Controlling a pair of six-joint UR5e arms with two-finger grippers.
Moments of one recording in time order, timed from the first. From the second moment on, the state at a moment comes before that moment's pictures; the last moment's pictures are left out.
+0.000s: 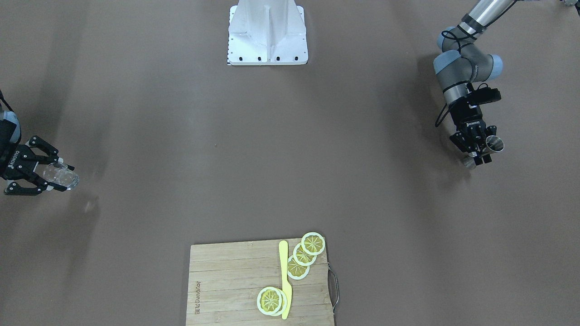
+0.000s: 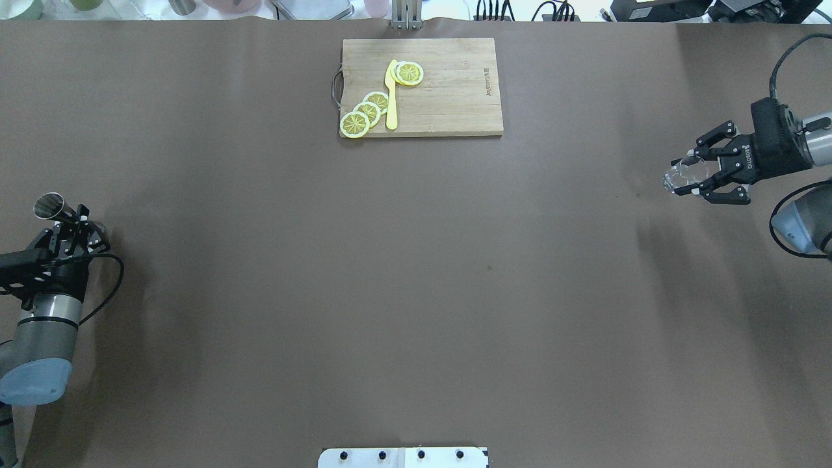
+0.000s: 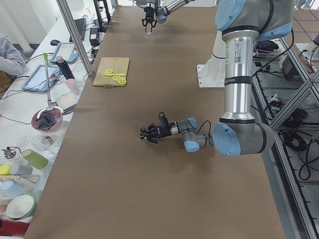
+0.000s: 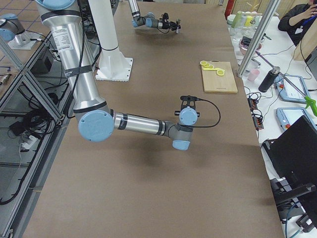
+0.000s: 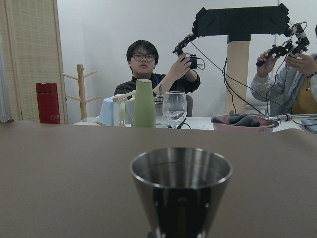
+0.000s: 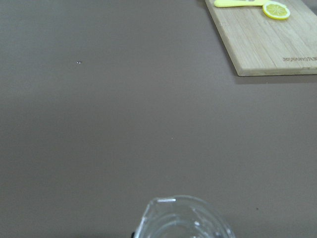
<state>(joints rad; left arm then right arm) -0.33 -1.50 -1.35 -2.71 -0.42 -1.48 1.13 -1.30 1.09 0.01 2.59 -0.18</state>
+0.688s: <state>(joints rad) -0.39 -1.55 -1.37 -2.84 -0.52 -1.21 1.18 -1.21 1.13 -0.10 2.60 -0.16</state>
